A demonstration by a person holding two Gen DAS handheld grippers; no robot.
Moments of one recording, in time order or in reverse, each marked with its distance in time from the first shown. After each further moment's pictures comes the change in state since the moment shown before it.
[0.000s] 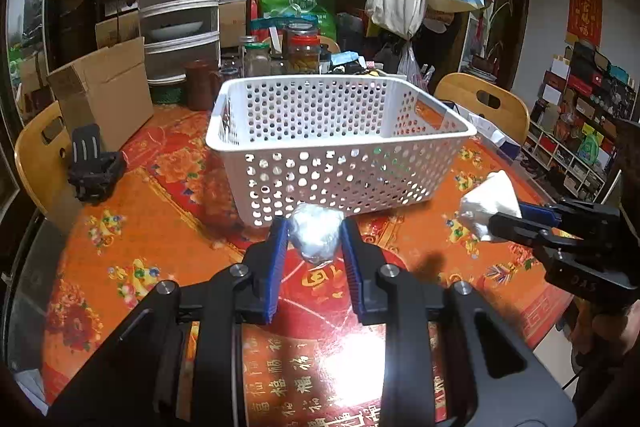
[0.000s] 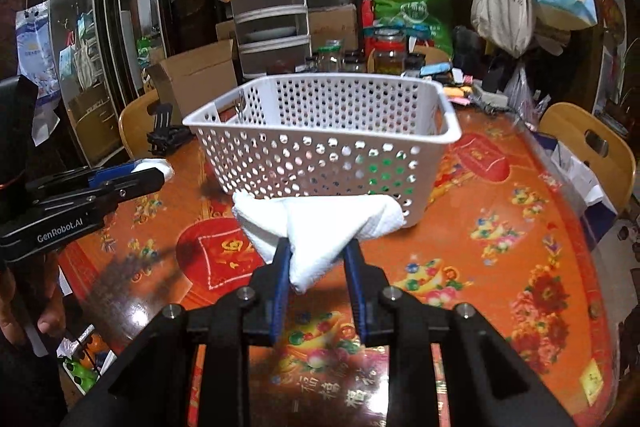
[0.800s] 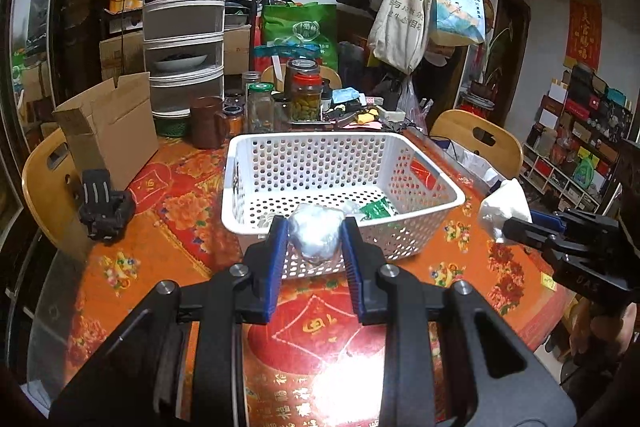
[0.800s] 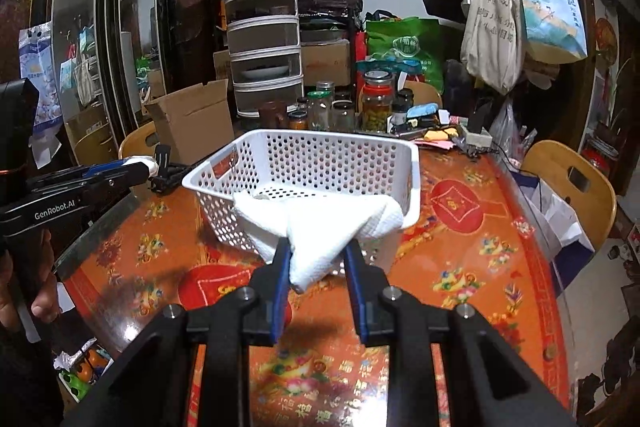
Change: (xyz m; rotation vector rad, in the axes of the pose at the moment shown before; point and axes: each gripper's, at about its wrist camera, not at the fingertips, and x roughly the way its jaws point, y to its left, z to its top) left arm -0.039 0.006 0.072 -0.032 -0.057 -0.015; right arm -0.039 -0.013 0.059 -0.026 -0.074 -0.026
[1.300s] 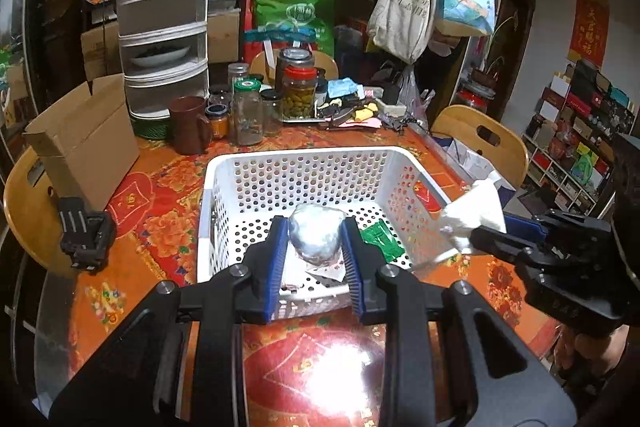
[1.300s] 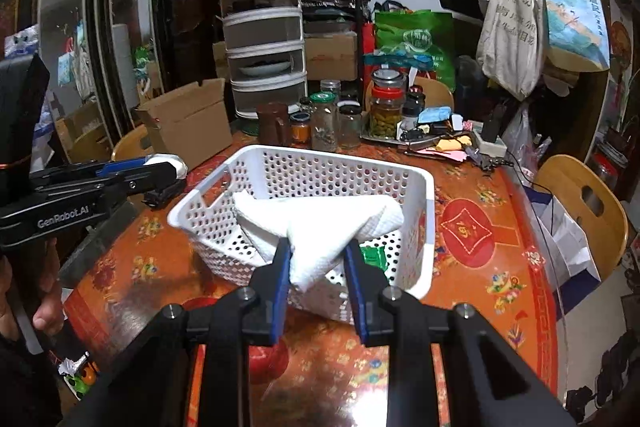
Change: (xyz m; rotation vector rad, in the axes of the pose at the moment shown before) left arm 0.073 -0.006 0.079 -0.009 0.105 -0.014; right arm 0.062 -0.006 0.068 -0.006 0.093 0.021
